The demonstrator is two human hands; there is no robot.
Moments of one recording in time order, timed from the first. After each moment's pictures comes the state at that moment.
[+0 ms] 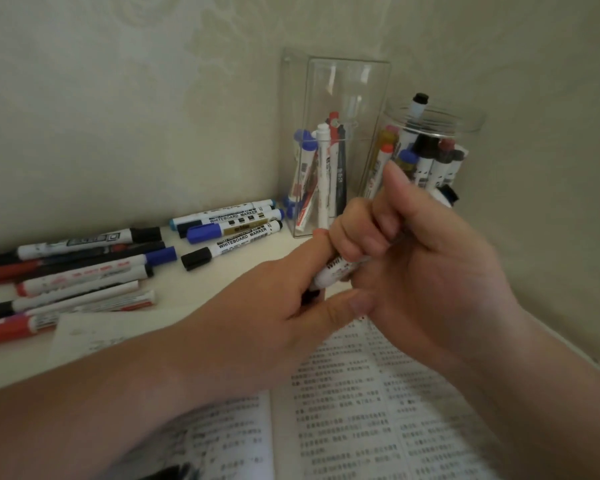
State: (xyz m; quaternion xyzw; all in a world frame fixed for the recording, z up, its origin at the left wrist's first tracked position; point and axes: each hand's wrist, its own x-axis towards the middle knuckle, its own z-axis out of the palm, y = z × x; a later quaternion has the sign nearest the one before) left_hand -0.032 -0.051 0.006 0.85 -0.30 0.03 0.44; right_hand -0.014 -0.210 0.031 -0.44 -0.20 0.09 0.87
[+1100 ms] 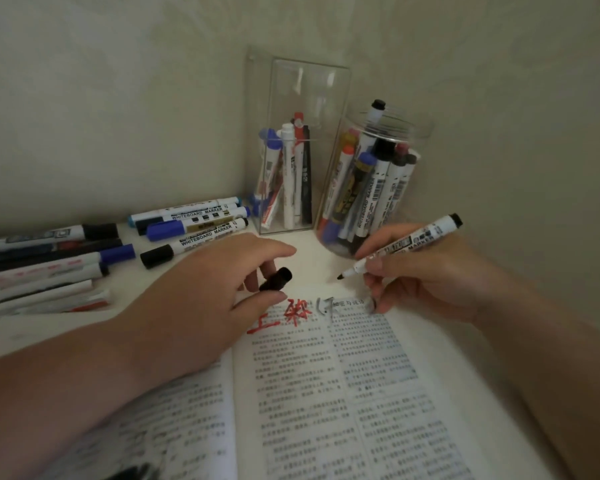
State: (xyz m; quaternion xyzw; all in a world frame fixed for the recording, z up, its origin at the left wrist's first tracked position) left_hand -0.013 -0.030 -0.015 0.92 -0.26 0.14 0.27; right_hand 0.023 -0.306 0.015 -0.73 -0.12 0.18 0.65
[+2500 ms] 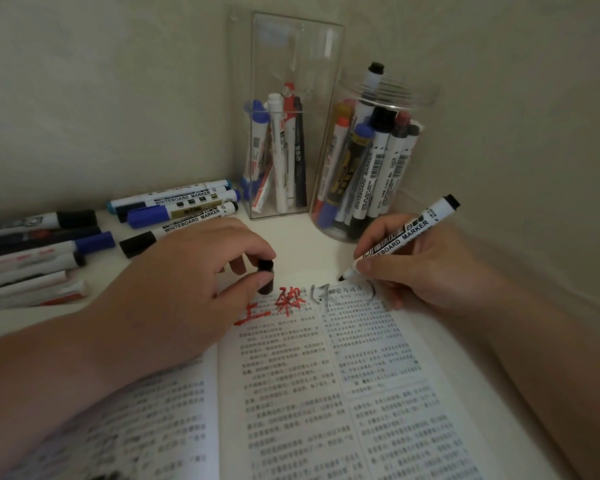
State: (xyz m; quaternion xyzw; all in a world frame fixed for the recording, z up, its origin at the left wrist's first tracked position) left_hand -0.011 -0.031 -0.017 0.92 -0.25 0.17 0.26; right_hand 0.026 -0.309 -0.008 -0.80 -0.17 0.08 0.57
